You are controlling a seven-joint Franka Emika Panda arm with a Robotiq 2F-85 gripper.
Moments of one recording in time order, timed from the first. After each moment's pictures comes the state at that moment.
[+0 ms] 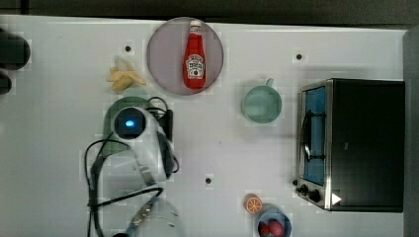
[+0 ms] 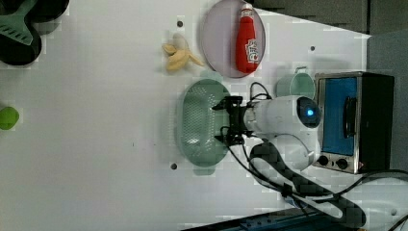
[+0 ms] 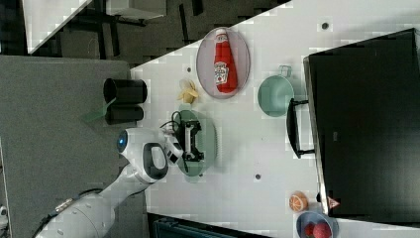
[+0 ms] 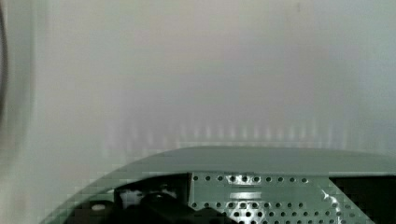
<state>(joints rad) 0.21 0.44 0.12 -2.28 -0.03 1.06 1.16</state>
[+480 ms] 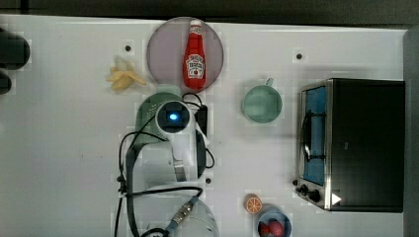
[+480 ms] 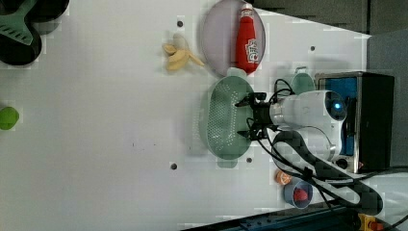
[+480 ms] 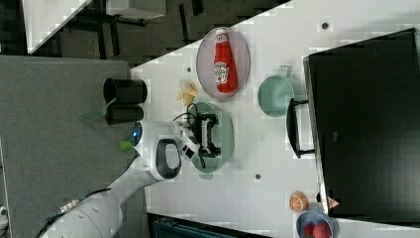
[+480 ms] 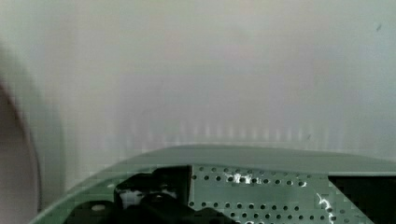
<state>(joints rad) 0.14 0.41 0.03 -2.31 0.00 1.04 0.97</state>
